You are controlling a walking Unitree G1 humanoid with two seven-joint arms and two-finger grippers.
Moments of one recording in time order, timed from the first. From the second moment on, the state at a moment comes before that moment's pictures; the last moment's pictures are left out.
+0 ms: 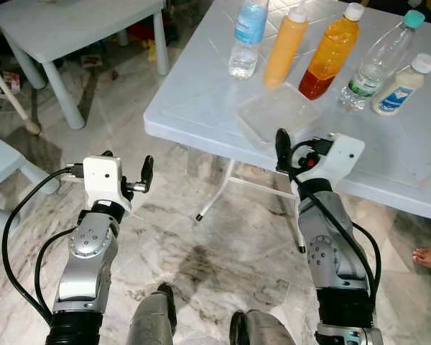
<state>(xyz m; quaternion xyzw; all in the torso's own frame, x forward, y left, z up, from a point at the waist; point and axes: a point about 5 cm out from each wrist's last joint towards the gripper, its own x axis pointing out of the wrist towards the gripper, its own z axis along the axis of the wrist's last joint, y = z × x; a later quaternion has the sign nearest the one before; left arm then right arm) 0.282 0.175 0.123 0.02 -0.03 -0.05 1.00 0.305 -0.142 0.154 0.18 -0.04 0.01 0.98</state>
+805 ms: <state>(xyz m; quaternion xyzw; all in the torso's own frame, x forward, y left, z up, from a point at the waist) 0.282 0.174 0.125 0.02 -0.04 -0.05 1.00 0.333 -0.125 0.148 0.35 0.02 0.05 0.94</state>
